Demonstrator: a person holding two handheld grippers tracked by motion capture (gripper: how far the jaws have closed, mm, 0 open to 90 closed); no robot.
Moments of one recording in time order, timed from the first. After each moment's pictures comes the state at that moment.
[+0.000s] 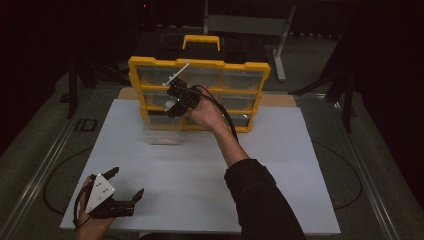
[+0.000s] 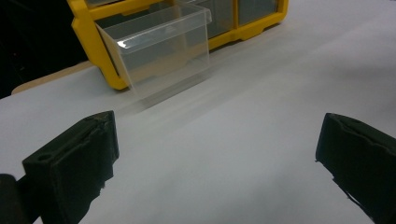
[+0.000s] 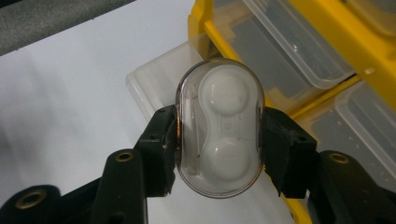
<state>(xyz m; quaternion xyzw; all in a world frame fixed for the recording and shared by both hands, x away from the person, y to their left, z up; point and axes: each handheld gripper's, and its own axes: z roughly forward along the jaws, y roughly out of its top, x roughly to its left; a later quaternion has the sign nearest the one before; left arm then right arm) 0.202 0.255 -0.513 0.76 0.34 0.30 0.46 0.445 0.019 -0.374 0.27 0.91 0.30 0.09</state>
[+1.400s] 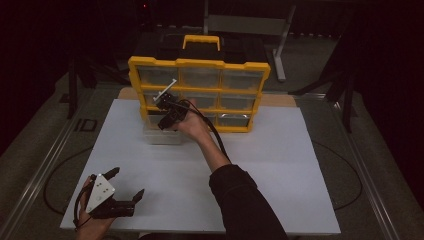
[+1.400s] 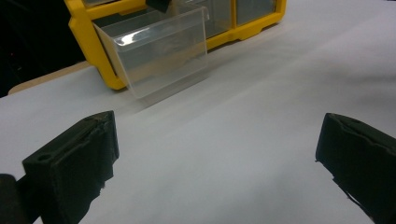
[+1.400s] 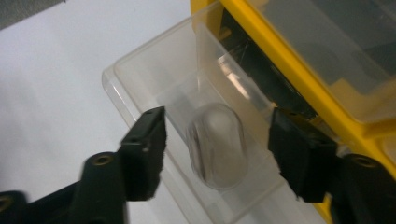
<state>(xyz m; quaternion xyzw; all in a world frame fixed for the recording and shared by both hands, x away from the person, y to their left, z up) 0.203 0.255 -0.514 0.76 0.34 0.30 0.46 0.452 0.054 -0.433 0.30 0.91 0.28 0.09</state>
